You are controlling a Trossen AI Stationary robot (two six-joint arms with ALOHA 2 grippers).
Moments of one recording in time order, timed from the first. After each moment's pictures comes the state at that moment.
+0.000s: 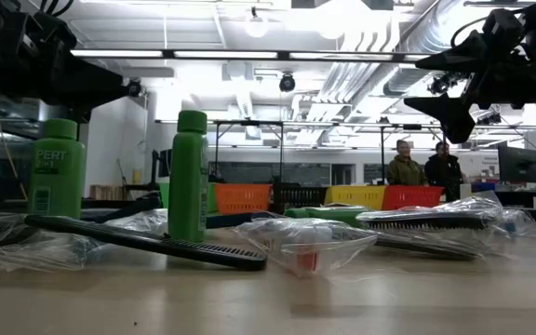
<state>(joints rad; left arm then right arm) 0.04 0.01 0.03 0.01 -0.12 -0.16 -0.36 0.39 0.01 0.45 -0.23 0.60</state>
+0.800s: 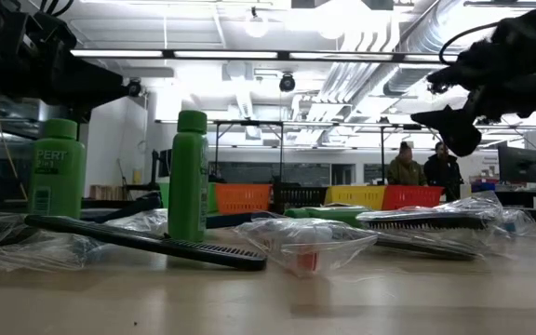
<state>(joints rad) 0.04 0.01 0.03 0.01 -0.12 -0.16 -0.36 0.41 0.01 0.34 -0.37 0.60</state>
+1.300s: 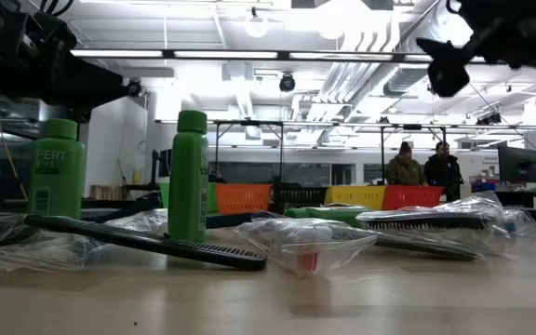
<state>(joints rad) 0.04 0.01 0.03 0.01 -0.12 -0.16 -0.36 0.42 0.22 0.29 -0.63 0.42</state>
